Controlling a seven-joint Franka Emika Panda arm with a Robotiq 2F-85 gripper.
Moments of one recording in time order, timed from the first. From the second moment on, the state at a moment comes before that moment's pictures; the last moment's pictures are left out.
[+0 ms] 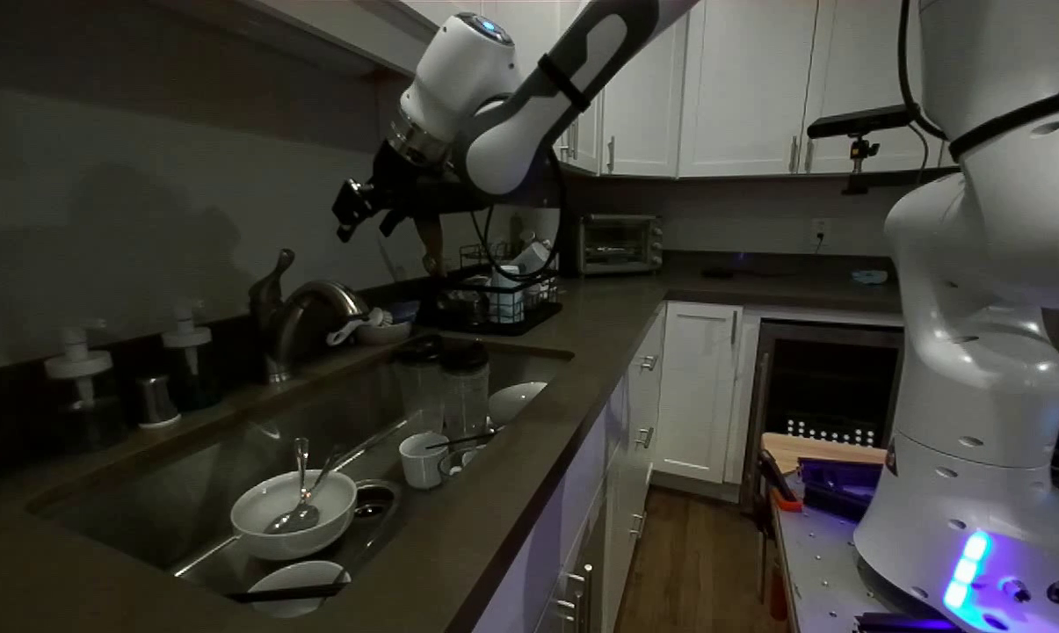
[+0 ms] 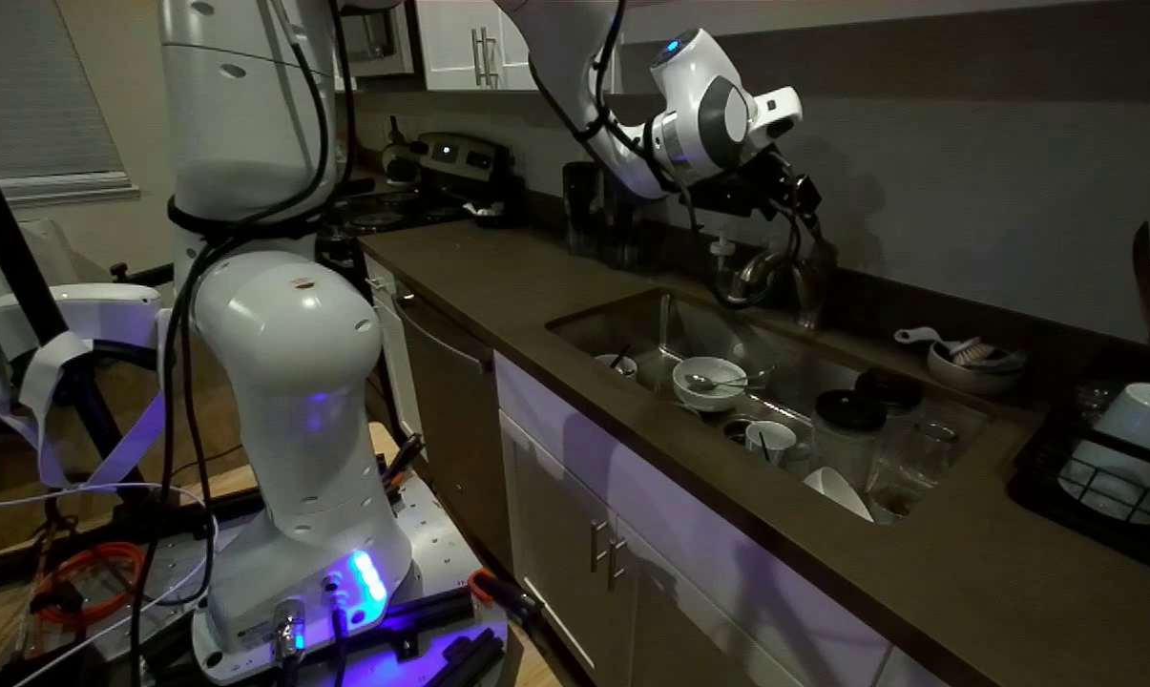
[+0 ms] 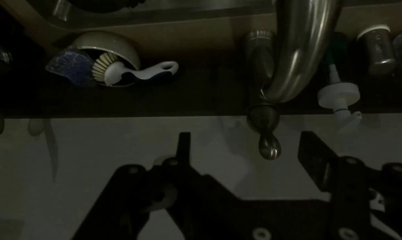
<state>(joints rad) 0.20 0.20 -0.31 -2.05 -0.53 3.06 0.58</state>
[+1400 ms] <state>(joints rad) 0.05 0.46 -0.08 -1.70 -0.35 3.01 0.51</state>
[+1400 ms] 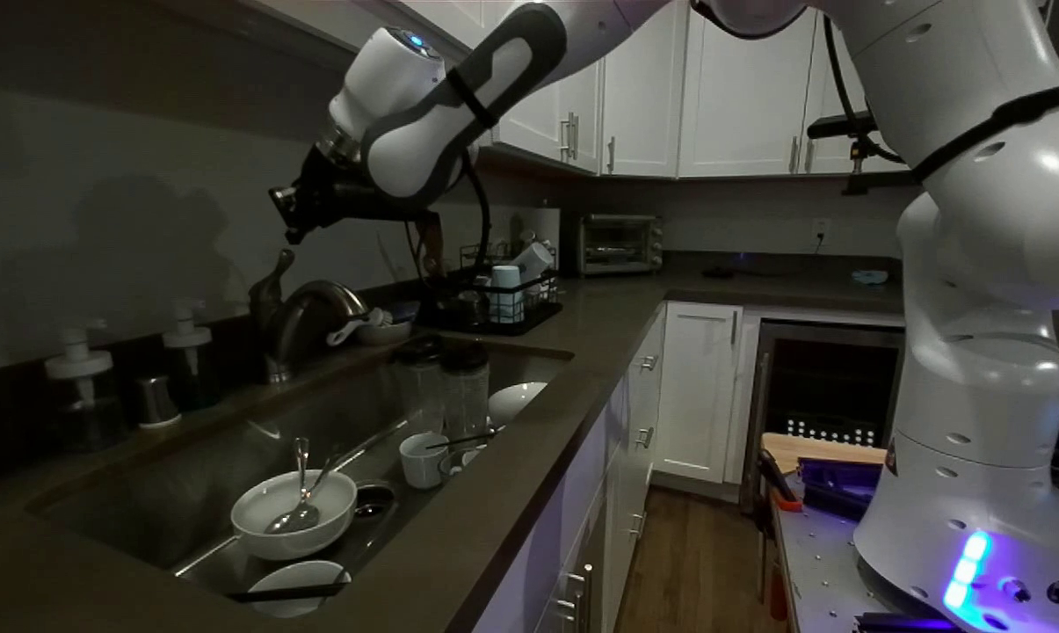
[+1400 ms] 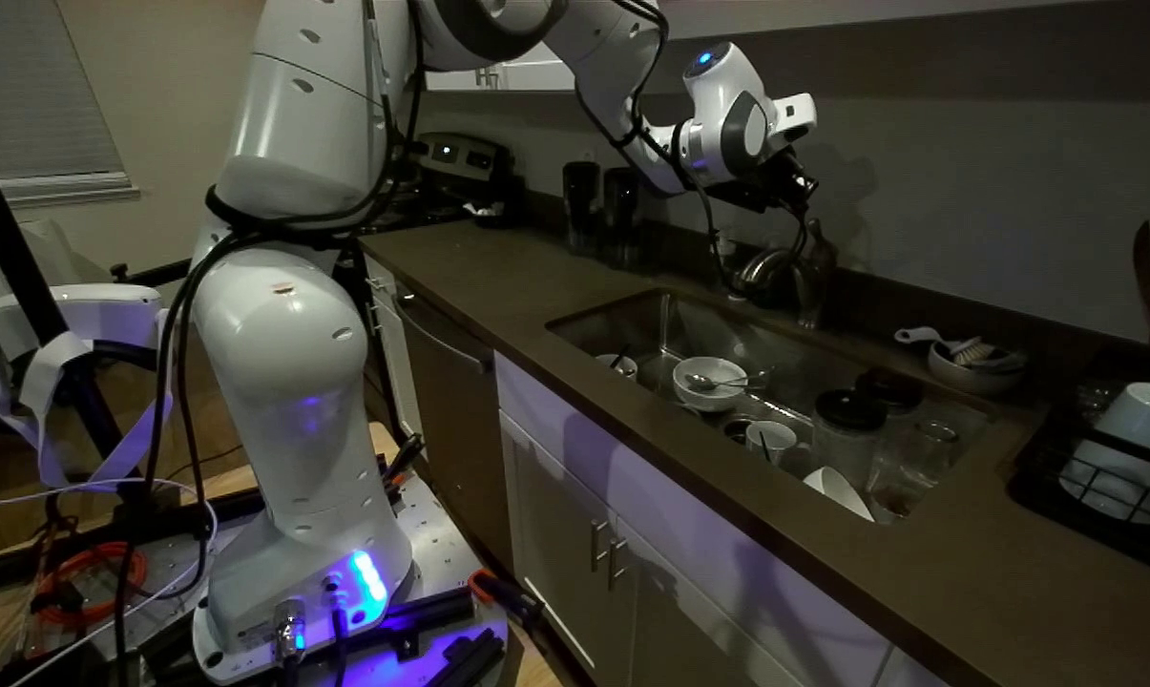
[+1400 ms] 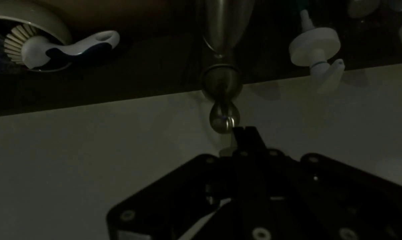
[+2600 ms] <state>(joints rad) 0.04 0.51 -0.05 -1.64 -0.11 2.89 0.28</state>
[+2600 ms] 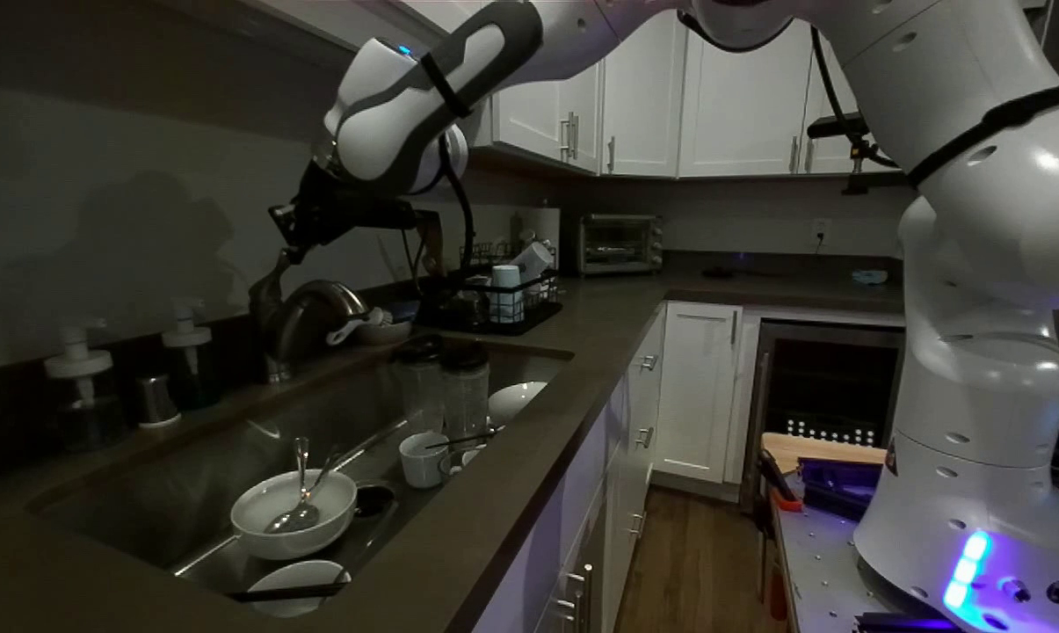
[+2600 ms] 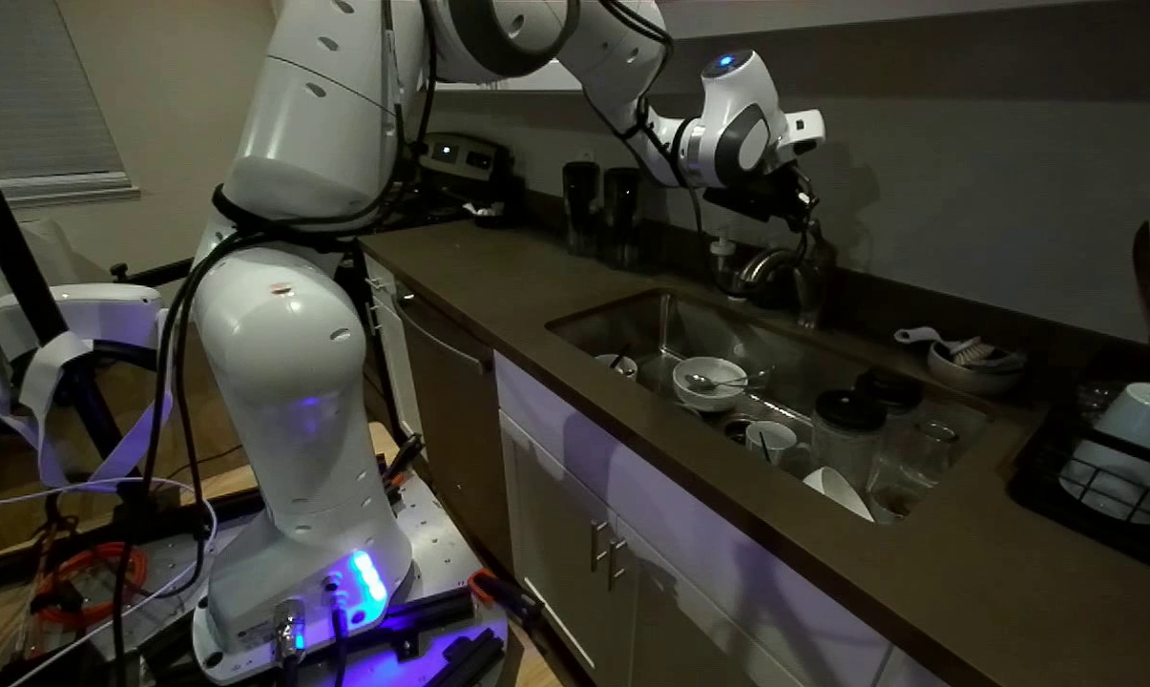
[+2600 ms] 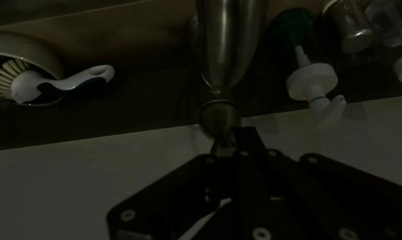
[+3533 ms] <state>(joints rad) 0.05 0.61 -0.09 -1.49 -0.11 2.81 0.28</state>
